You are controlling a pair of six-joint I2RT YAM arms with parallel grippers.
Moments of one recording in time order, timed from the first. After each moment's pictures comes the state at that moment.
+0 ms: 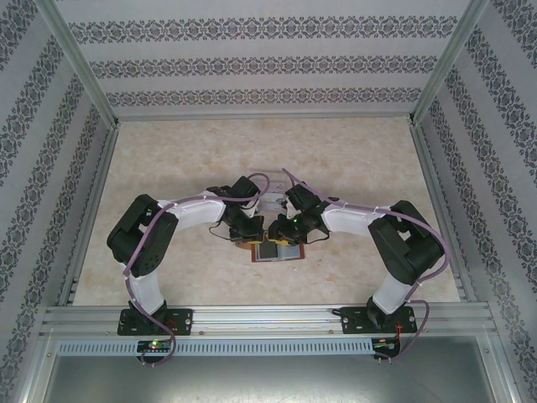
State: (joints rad) left arm -0.61 1.83 1.08 -0.56 0.45 -0.62; right arm 0.62 1.70 0.87 -0.31 -0.53 0.82
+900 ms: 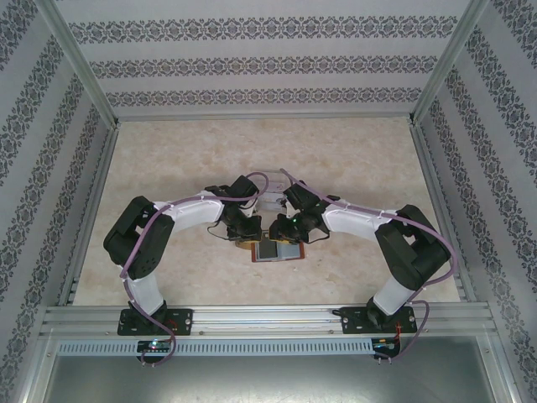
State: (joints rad) left arm -0.61 1.80 1.09 -0.60 0.42 -0.61; right arm 0.65 1.66 0.90 -0.39 -0.47 0.79
